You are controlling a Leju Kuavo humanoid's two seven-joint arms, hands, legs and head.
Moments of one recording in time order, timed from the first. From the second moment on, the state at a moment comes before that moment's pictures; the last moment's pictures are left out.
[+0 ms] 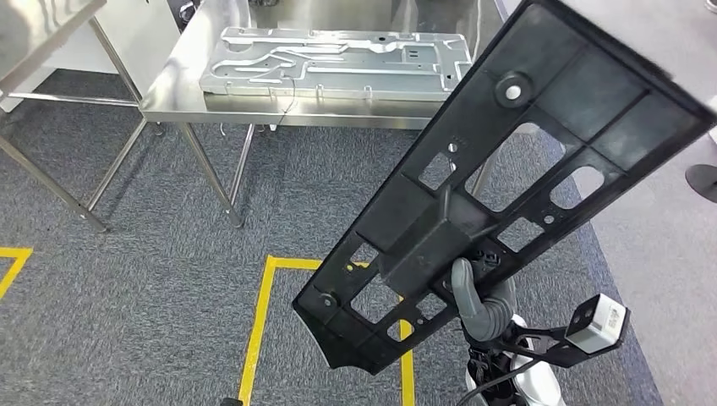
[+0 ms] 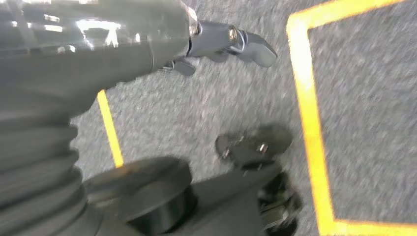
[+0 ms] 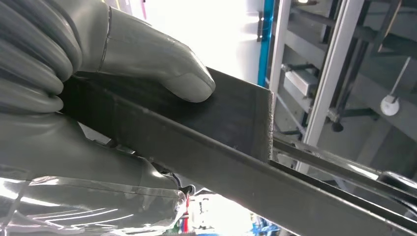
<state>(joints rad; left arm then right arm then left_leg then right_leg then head) -0.19 -0.05 -1.51 -0.14 1.33 0.19 -0.28 -0.03 -0.07 0.30 -1.91 -0.27 0.27 -0.53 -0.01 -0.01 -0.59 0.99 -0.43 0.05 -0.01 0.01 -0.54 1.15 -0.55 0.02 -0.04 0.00</state>
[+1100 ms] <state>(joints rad) -0.16 -0.06 -1.50 -0.14 1.37 0.20 -0.34 0.05 -0.06 0.29 -1.93 -0.23 0.32 -0.55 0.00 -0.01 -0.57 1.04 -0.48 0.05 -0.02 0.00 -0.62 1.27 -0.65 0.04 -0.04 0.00</state>
